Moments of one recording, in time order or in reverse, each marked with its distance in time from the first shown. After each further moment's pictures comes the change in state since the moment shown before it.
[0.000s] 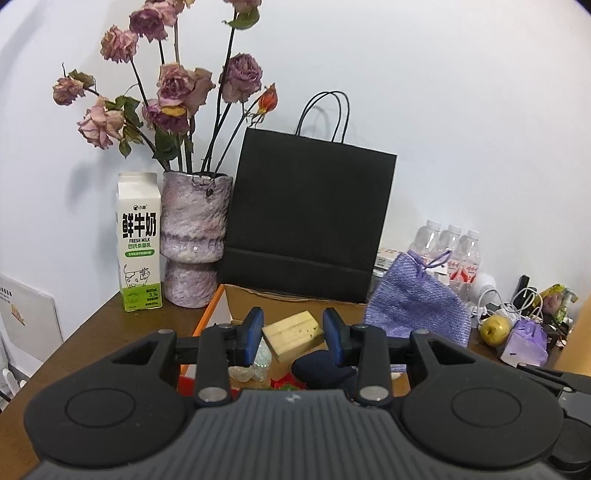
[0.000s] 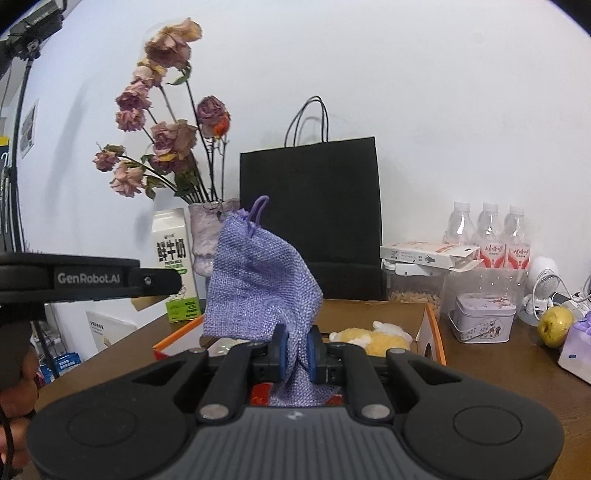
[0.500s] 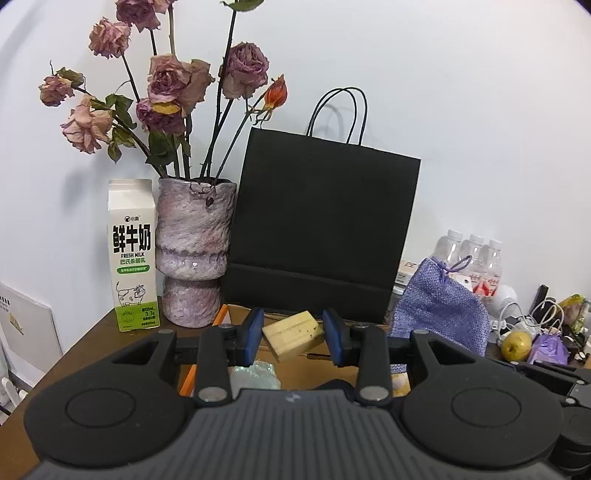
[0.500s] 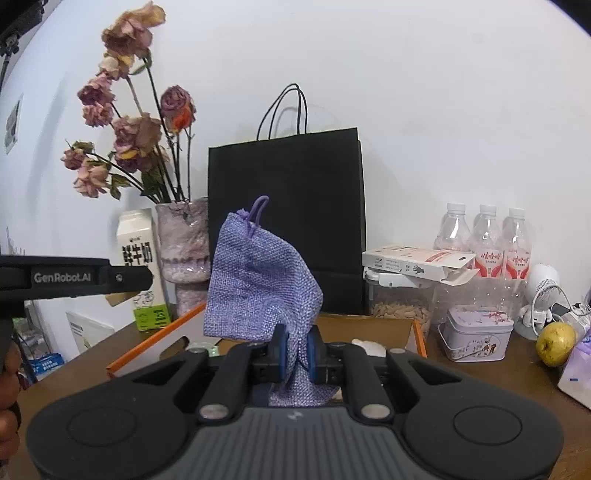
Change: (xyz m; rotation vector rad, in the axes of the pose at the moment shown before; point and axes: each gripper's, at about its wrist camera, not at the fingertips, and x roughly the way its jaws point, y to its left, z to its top) left arm 0.051 0.007 0.018 0.003 -0.013 0.028; right arm 0.051 -0.025 0.020 -0.009 0.019 -0.042
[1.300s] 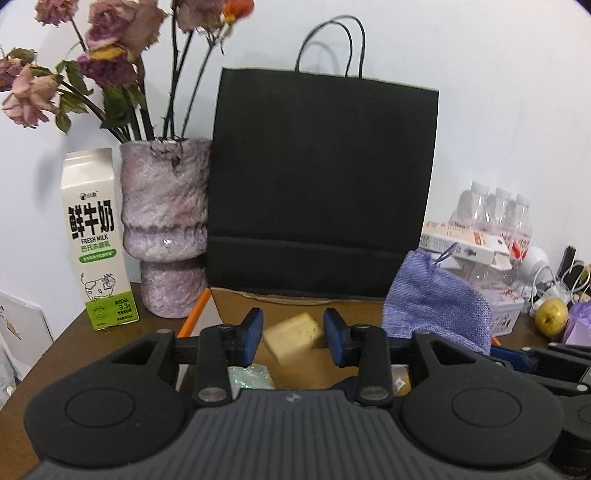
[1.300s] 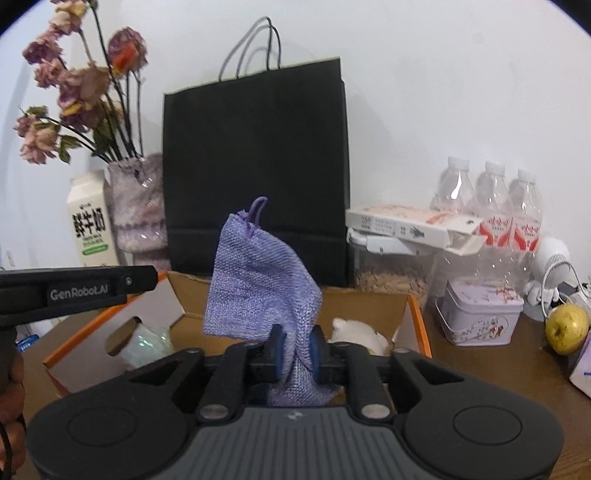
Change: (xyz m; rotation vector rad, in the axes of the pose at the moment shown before) left arm 0.086 -0.012 -0.014 0.081 0.108 0.024; right arm 0.075 -0.019 -0.006 0.014 0.140 -0.067
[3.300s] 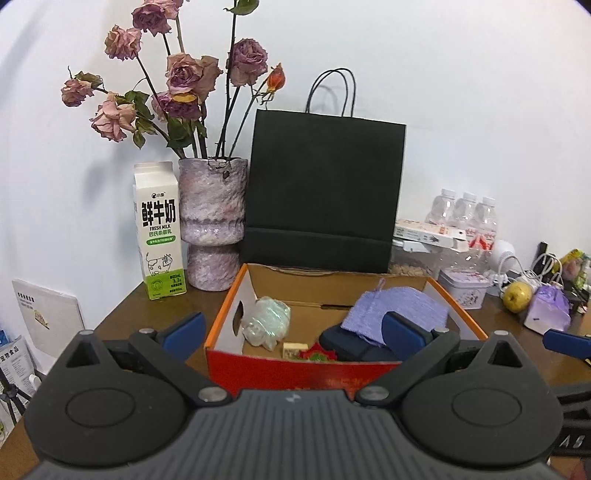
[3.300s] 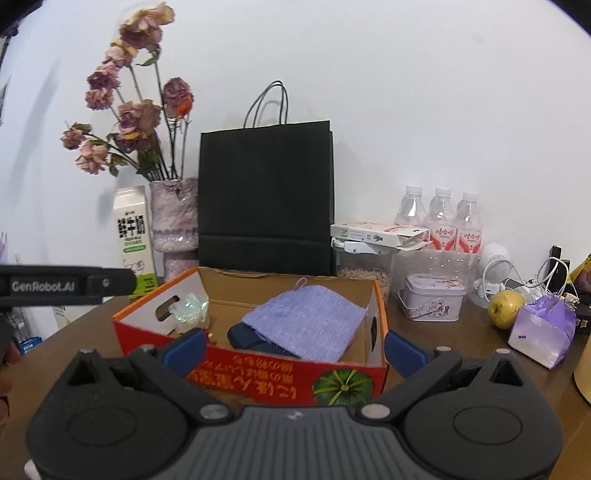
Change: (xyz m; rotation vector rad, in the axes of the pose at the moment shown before) left arm -0.147 0.009 -0.040 -0.006 -0.051 0.013; right arm -0.150 0.021 -0.056 -0.022 -0.106 -0.037
